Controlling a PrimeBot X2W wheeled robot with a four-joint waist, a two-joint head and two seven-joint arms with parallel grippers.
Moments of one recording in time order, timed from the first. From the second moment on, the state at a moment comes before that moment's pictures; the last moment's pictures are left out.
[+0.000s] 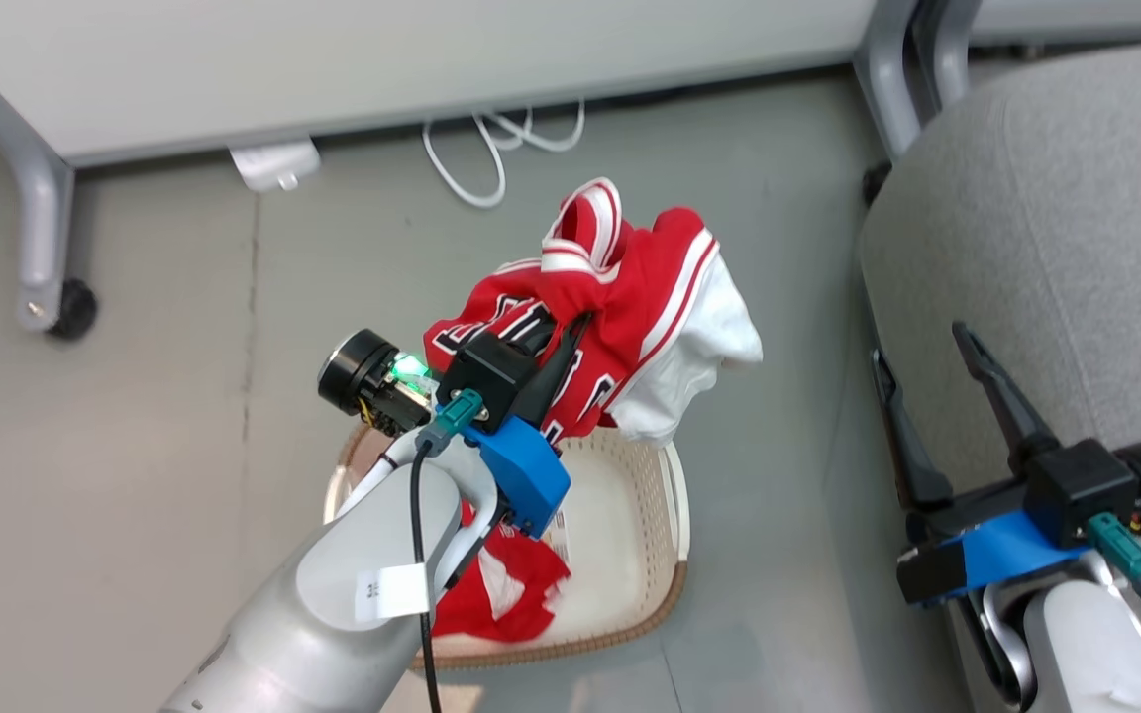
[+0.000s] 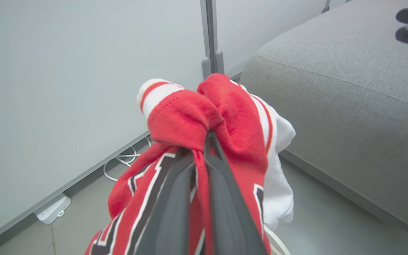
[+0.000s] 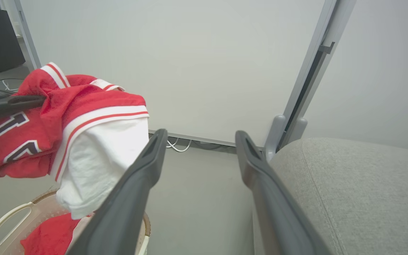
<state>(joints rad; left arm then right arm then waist) -0.72 0.11 -0.83 0.72 -0.40 -0.07 -0.26 -0.25 -0.13 0.06 0.21 0.00 0.13 -0.26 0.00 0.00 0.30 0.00</state>
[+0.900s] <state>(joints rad) -0.63 0.09 -0.70 0.53 -0.33 -0.08 -0.26 -0.09 -0.11 0.08 0.22 0.00 0.13 -0.26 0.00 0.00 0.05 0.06</state>
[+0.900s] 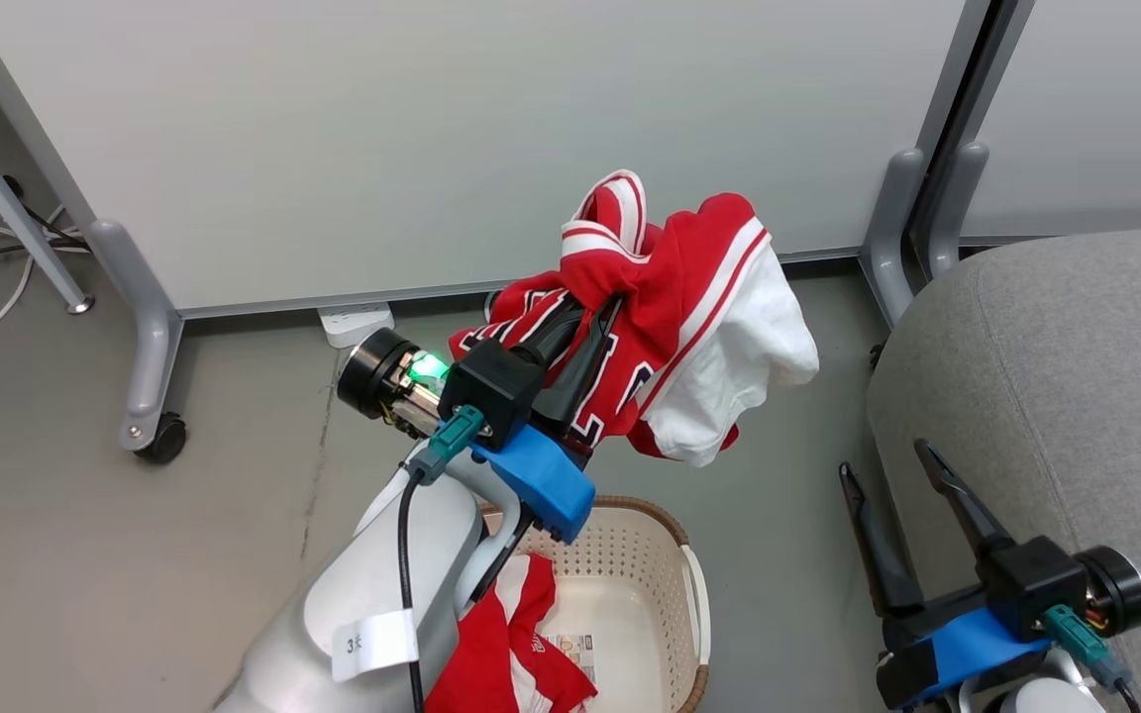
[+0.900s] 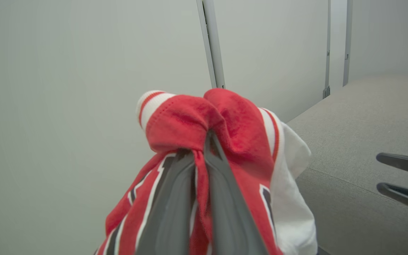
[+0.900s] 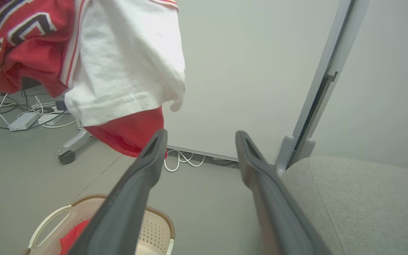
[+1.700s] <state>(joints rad) -0.63 0.06 -0.72 0.51 -0.30 -0.10 -0.26 -0.38 -0.29 0.42 0.28 0.10 0.13 -0.26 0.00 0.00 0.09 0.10</state>
